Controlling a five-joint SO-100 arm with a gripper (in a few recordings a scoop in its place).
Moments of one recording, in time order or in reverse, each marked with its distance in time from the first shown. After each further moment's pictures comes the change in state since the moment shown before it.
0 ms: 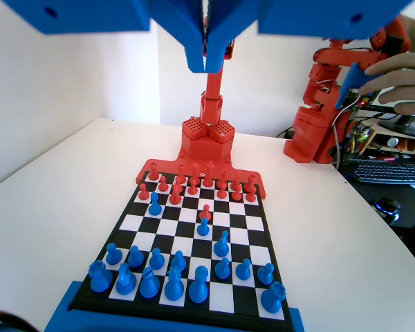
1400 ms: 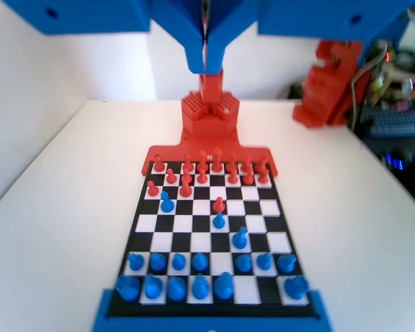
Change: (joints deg) arm -1.8 -34.5 -16.5 -5.1 10.4
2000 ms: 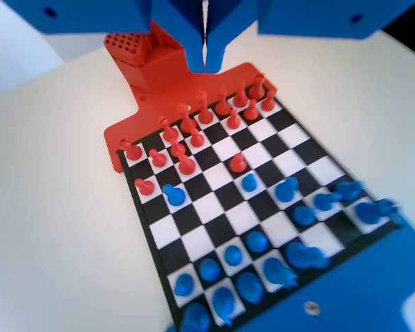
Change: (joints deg) arm -0.7 -33.0 1.0 -17.4 27.9
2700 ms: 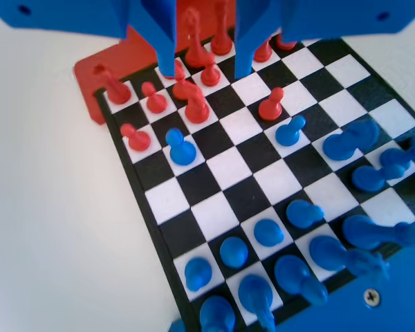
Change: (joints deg) arm -6.4 -19.2 2.7 -14.5 4.7
